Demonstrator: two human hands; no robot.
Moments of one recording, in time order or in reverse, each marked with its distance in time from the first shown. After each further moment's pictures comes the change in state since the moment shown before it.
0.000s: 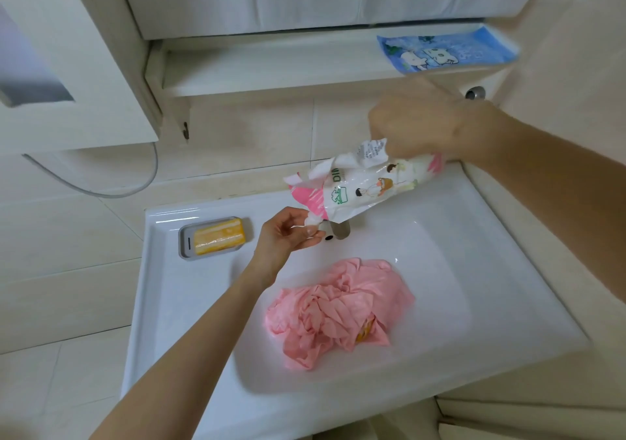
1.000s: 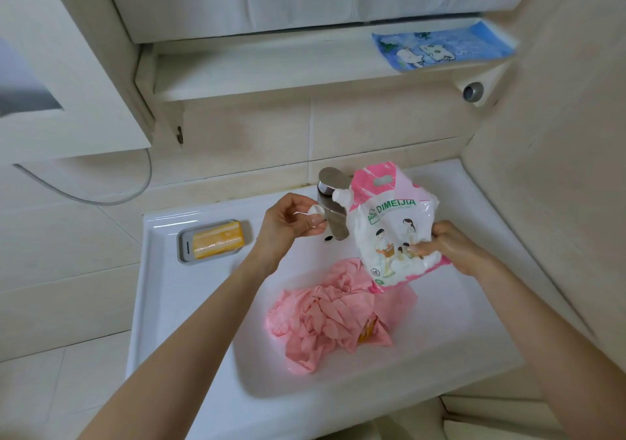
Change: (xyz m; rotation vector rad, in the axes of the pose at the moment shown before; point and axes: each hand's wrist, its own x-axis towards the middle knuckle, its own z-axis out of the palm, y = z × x) left_hand 0.022 0.011 0.005 0.118 -0.028 0.054; right_hand -0.069 -0.060 0.225 1.989 -0.164 0.550
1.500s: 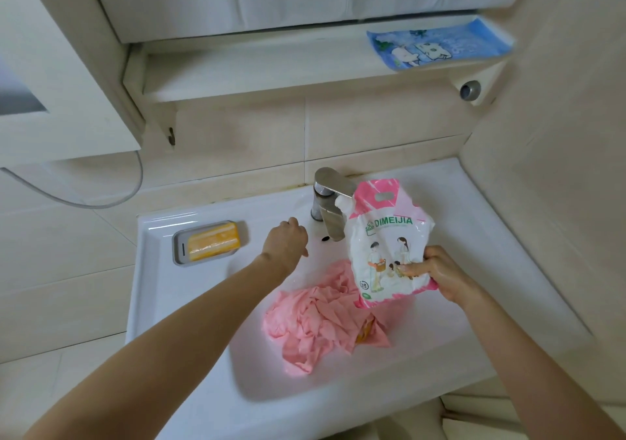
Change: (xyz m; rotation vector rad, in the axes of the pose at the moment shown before) left_hand 0.028 -0.041 0.006 1.914 -0.289 0.039; right_hand -0.005 0.040 0.022 0.232 0.006 0.029
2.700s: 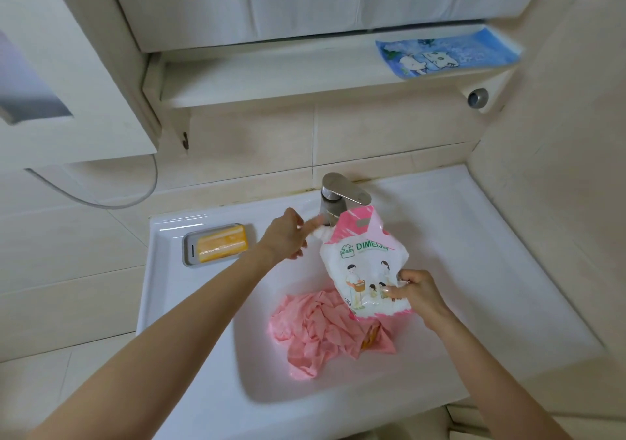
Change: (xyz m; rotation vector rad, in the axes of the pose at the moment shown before) left_hand -0.021 -0.019 -0.041 -1.182 -0.059 -0.238; right_hand -0.003 0.033 0.046 -0.123 0.150 -0.102
